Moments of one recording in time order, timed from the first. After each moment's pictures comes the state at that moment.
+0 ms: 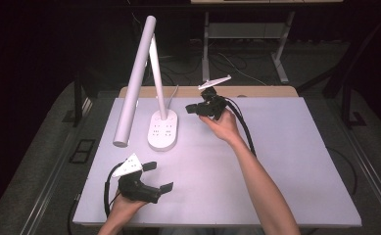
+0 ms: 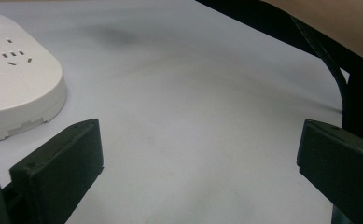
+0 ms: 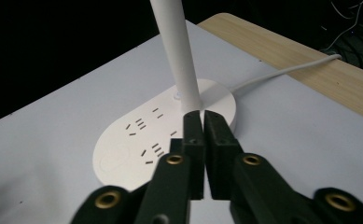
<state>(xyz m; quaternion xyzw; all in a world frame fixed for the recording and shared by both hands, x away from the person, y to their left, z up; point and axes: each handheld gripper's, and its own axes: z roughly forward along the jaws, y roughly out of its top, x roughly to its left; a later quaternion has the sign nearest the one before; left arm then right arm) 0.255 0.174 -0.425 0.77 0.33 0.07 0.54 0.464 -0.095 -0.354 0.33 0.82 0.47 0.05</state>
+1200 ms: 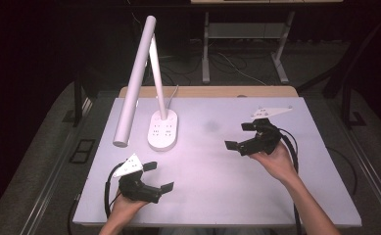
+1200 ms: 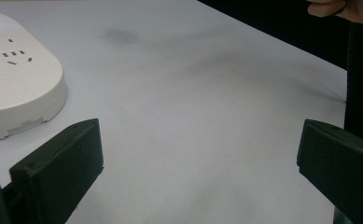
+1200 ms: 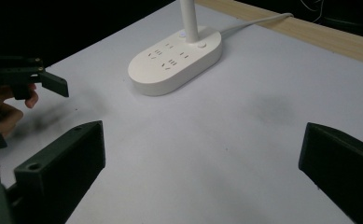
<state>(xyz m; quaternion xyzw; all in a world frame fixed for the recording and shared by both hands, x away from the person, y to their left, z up) 0.255 0.173 -0.425 0.77 0.33 0.07 0.54 0.339 -0.212 -0.346 0.35 0.81 0.47 0.07</state>
